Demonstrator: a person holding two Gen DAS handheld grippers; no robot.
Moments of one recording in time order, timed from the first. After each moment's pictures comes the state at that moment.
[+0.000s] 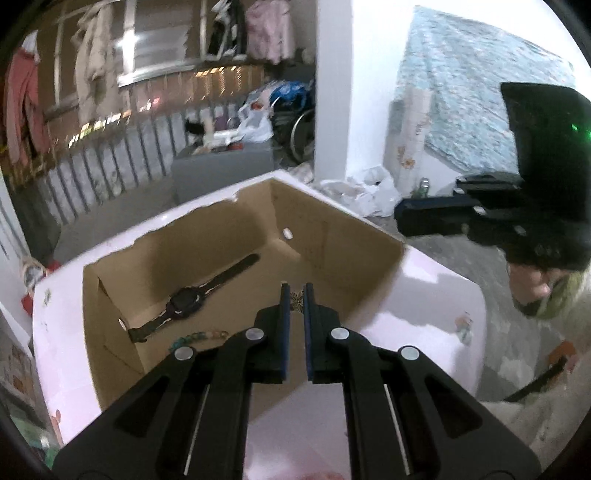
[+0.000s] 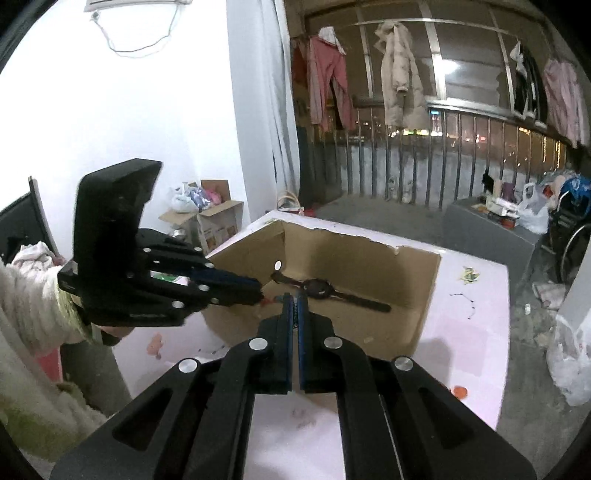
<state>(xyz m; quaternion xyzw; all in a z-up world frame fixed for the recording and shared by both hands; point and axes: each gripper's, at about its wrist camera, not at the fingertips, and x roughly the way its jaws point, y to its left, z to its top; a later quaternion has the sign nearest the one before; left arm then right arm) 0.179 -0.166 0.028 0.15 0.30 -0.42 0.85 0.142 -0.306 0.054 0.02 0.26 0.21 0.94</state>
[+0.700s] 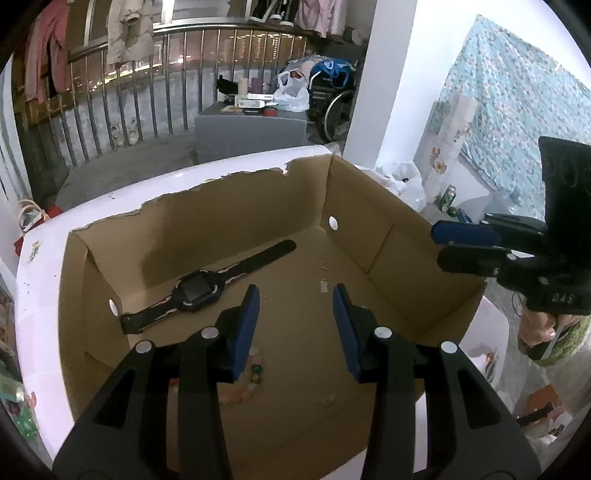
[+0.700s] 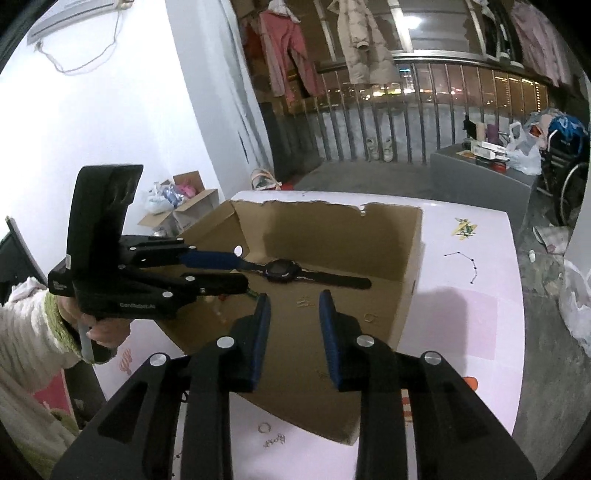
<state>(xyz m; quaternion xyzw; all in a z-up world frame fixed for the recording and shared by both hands) 0.250 -0.173 0.003 0.09 0.37 -0.38 0.85 0.178 -0.335 0.020 0.08 0.31 0.16 0.93</state>
